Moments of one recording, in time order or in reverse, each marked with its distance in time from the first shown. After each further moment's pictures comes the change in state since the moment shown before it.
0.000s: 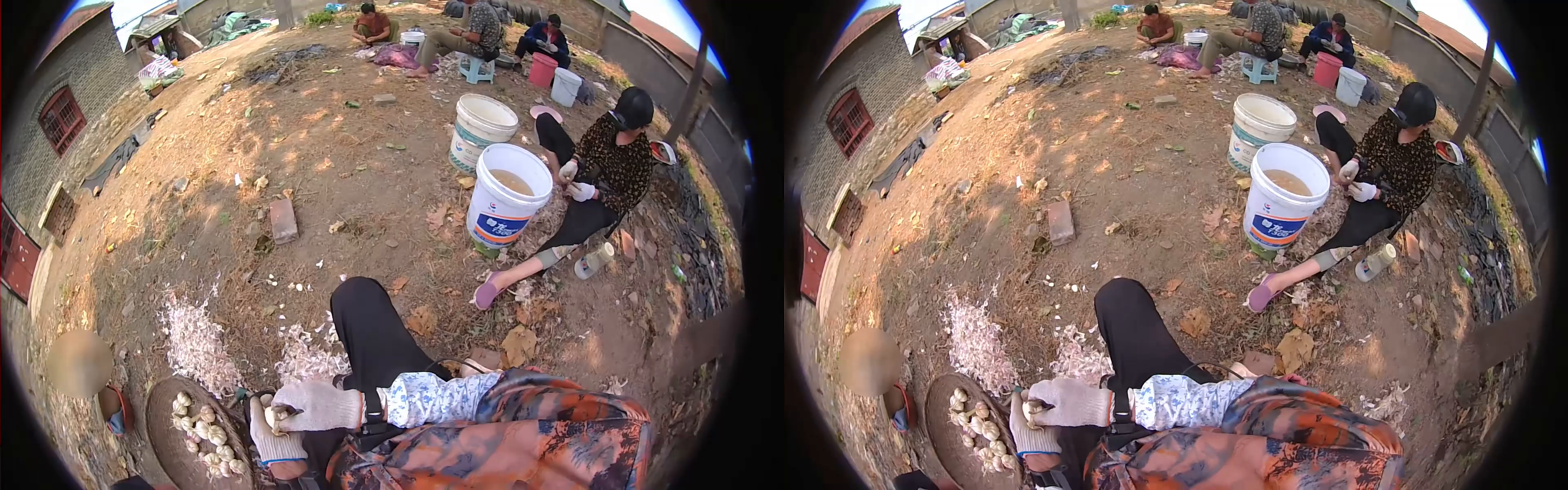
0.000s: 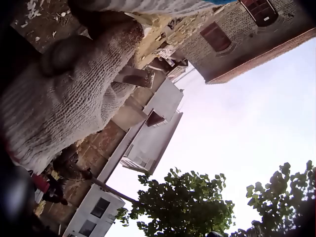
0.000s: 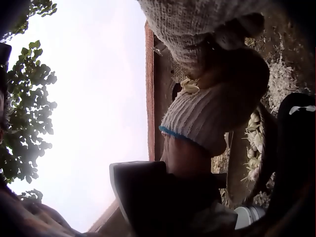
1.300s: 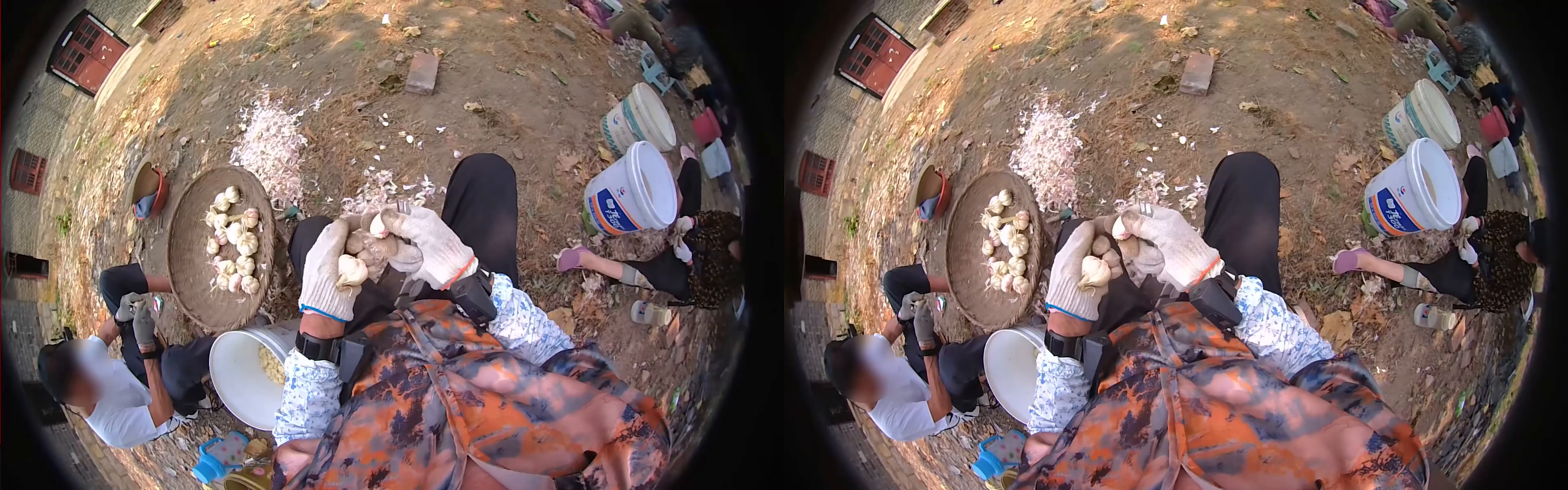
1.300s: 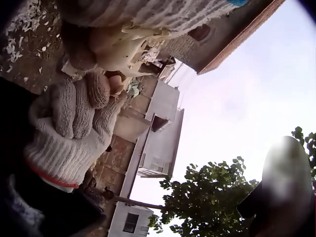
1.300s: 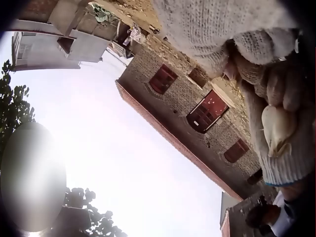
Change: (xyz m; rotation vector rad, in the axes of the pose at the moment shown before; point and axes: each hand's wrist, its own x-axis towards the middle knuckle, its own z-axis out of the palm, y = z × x) left_hand -0.034 0.005 0.010 0.207 -0.220 0.025; right_hand 0.012 0.022 -0.012 1.229 -0.090 0.638
